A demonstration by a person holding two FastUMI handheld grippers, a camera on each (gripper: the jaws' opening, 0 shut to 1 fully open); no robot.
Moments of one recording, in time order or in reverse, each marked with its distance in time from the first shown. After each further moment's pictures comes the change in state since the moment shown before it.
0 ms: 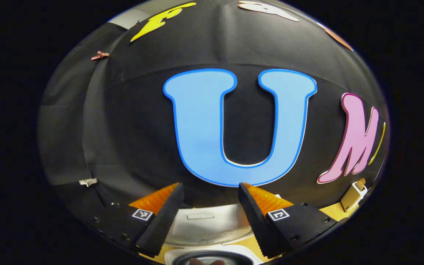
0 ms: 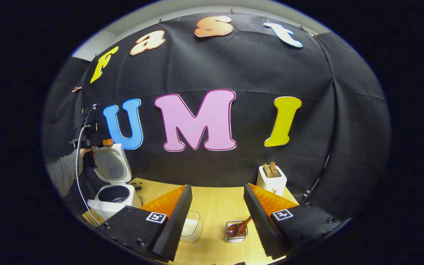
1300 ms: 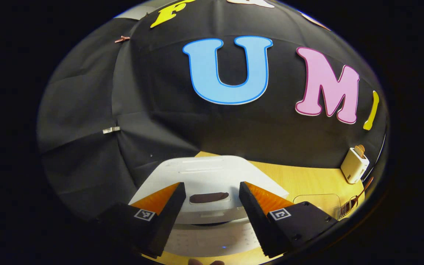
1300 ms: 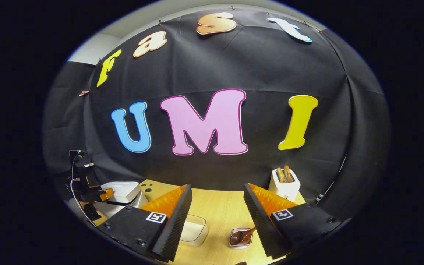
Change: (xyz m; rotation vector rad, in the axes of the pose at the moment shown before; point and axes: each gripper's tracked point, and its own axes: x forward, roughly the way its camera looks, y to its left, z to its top) left arm -0.189 -0.031 -0.206 -0.013 0.305 0.094; right arm 0.025 -0.006 0.023 0.027 0.006 0.106
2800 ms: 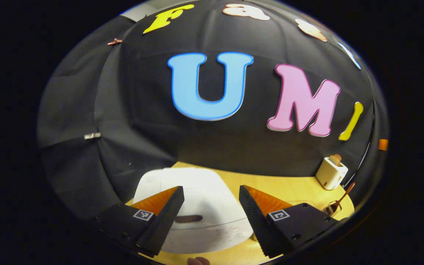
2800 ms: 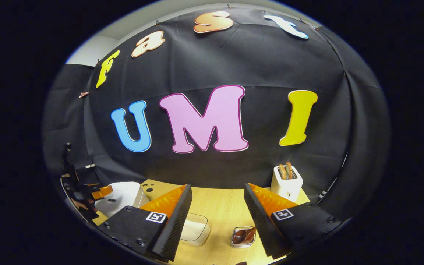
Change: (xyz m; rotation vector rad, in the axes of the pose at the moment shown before) left arm -0.049 -0.043 0.065 -0.002 -0.210 -0.256; right arm 0.001 0.003 -0.008 0.001 -0.009 -0.010
